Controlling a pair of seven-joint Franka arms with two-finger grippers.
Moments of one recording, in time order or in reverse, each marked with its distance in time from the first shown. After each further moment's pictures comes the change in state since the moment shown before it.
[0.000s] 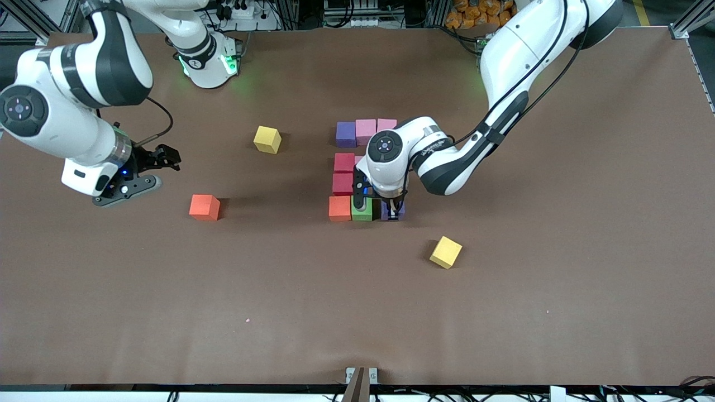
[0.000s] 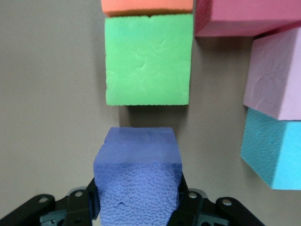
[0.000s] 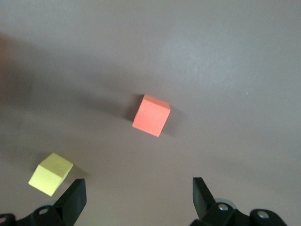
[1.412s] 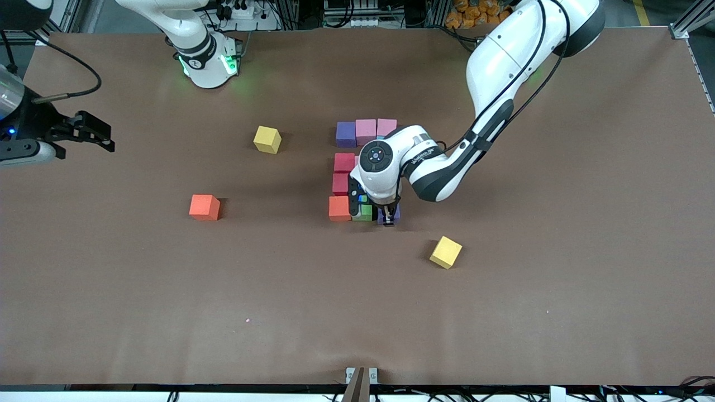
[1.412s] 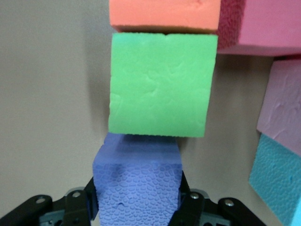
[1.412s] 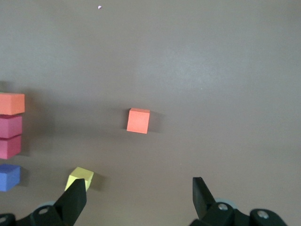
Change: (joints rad) left arm -0.072 0.055 0.062 0.076 -0.055 0.000 -0.056; right arm 0.052 -0.039 -0.127 0.340 0.020 -0.292 0.185
